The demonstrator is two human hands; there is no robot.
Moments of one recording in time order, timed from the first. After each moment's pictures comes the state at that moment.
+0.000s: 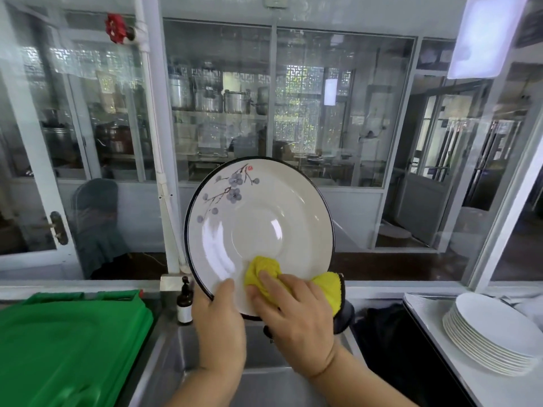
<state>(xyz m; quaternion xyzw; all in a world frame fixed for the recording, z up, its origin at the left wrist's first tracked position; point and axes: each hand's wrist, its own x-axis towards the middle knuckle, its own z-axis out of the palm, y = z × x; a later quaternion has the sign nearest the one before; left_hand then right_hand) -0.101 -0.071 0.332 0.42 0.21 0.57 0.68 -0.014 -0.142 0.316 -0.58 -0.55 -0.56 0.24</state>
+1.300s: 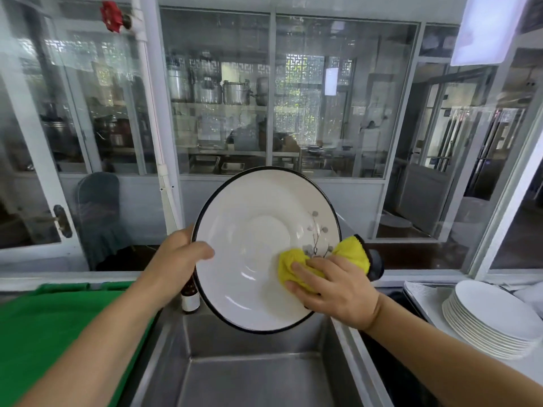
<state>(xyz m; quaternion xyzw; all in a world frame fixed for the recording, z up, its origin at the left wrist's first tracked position) -0.147 0.005 0.388 0.73 0.19 0.34 0.56 0.051 -0.189 0.338 -0.45 -0.67 -0.59 0.07</state>
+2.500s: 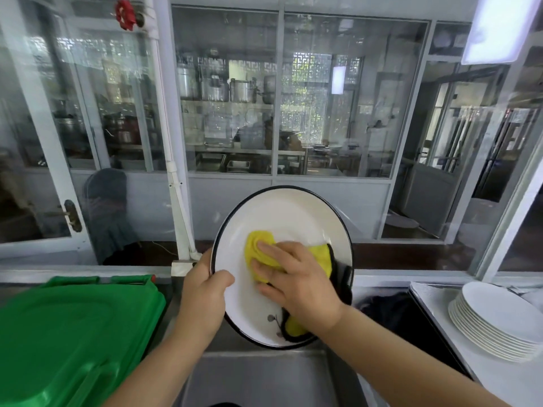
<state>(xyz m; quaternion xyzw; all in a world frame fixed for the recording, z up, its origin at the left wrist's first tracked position) -0.140 -0.031 0.333 0.62 0.18 0.44 0.63 -0.005 -0.138 0.339 -0.59 -0.65 -0.40 0.27</state>
